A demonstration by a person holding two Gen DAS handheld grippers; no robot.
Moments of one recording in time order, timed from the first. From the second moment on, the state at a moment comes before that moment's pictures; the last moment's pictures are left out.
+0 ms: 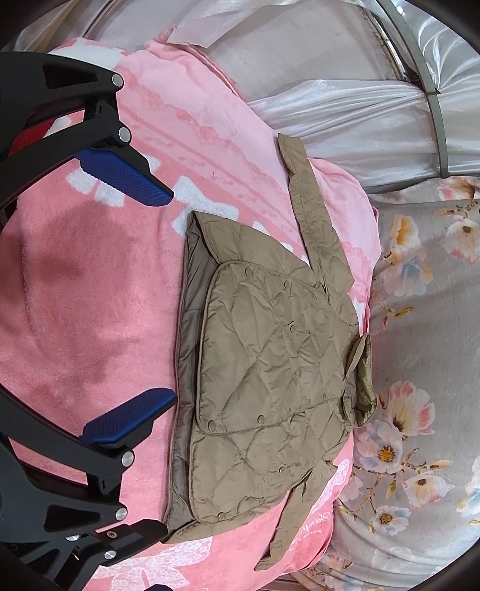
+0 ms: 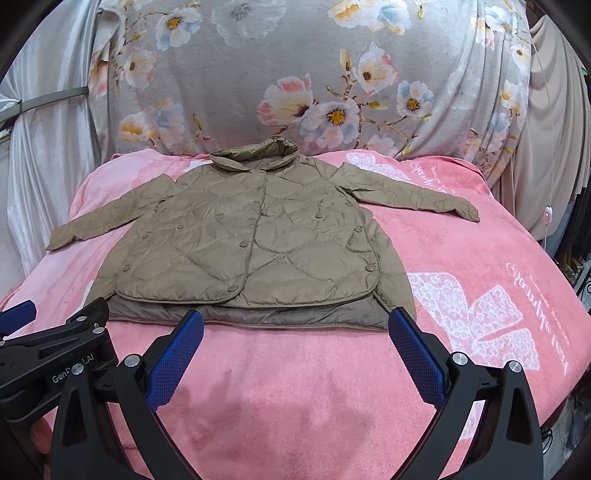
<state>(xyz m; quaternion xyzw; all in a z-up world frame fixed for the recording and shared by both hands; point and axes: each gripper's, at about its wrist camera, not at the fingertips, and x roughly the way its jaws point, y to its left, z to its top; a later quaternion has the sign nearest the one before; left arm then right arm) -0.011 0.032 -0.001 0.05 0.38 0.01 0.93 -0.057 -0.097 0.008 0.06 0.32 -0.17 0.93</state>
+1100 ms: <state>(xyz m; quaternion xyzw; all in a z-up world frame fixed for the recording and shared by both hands) -0.008 0.037 -0.009 0.04 0.39 0.01 0.92 -0.057 -0.097 0.004 0.05 0.32 -0.17 0.93</state>
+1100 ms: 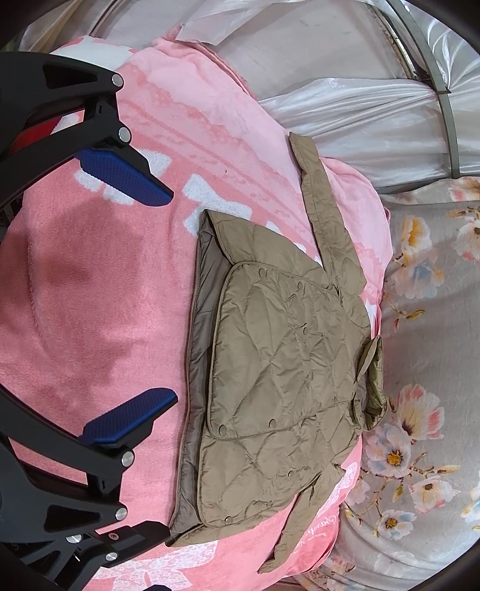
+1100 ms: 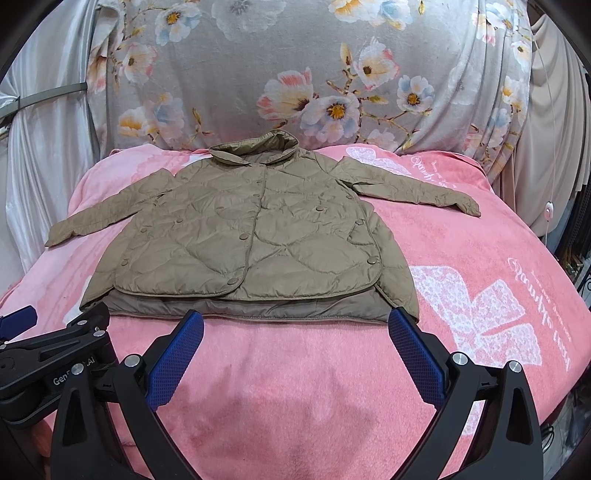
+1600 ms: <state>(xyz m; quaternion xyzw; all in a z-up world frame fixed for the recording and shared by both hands) -0.007 0.040 -0.011 0.04 0.39 0.01 0.92 -0.057 -0.097 0.004 0.05 0.33 -0.17 0.93</state>
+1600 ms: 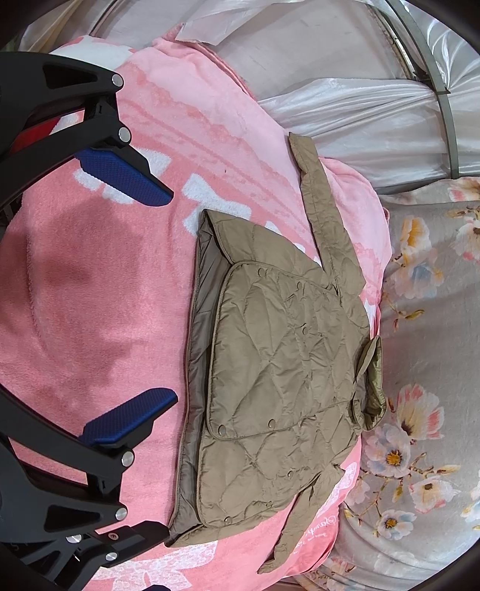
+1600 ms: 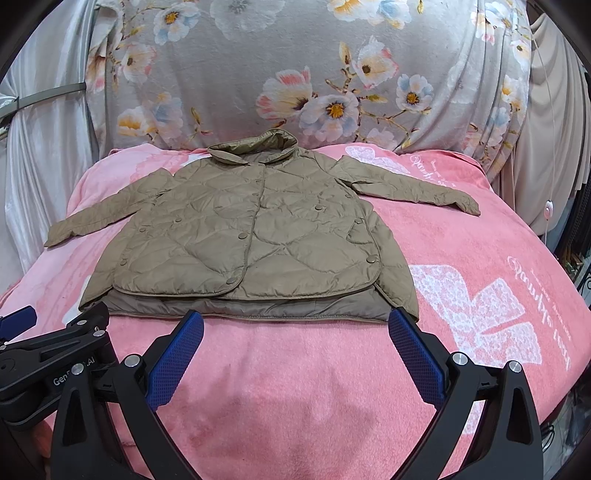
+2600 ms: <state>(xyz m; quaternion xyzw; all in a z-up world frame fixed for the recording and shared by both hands) 0.085 0.004 -0.033 0.06 0.39 0.00 0.92 0.020 -0.219 -0.030 0.12 0.37 -0.22 0.90</state>
